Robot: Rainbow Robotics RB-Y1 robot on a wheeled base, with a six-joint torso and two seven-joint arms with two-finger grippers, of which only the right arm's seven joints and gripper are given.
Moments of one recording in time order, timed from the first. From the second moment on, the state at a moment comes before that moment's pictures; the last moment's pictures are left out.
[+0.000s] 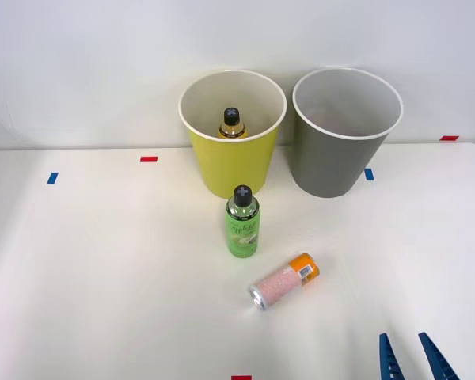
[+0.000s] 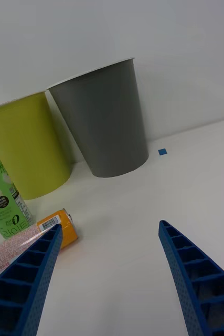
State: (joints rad) arm 0.91 -0.21 0.22 -1.79 0.05 -0.84 1.16
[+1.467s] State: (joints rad) arm 0.91 -0.21 0.22 -1.79 0.05 -0.84 1.16
